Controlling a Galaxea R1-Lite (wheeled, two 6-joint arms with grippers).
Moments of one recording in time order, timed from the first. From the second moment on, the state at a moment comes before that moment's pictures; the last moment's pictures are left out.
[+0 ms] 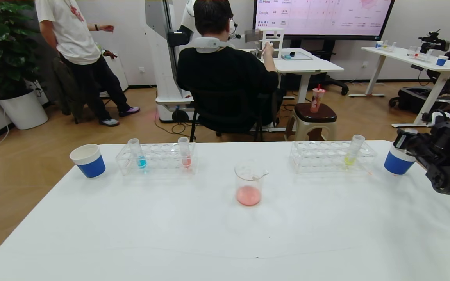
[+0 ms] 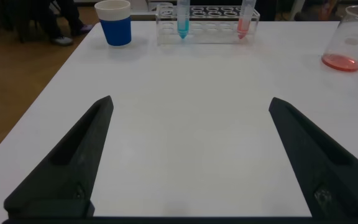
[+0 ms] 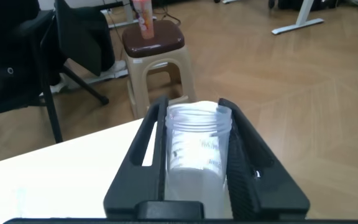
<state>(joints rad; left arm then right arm) 0.00 0.00 0.00 0.00 0.00 -0.01 -0.35 2.37 -1.26 -1.06 0.00 0.12</state>
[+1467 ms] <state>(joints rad) 0.00 0.00 0.00 0.00 0.00 -0.01 -0.05 2.01 -1.12 -1.06 0.00 0.12</state>
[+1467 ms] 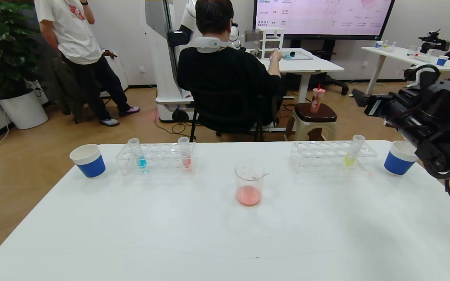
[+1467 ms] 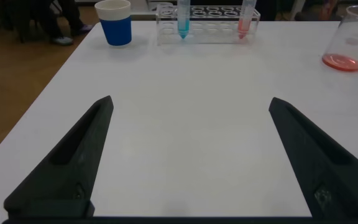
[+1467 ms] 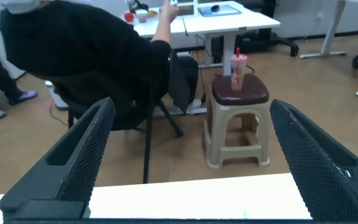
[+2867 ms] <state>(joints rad) 0.00 0.00 0.00 0.00 0.00 -0.01 0.04 0.48 -0.50 -0.32 -0.11 -0.04</state>
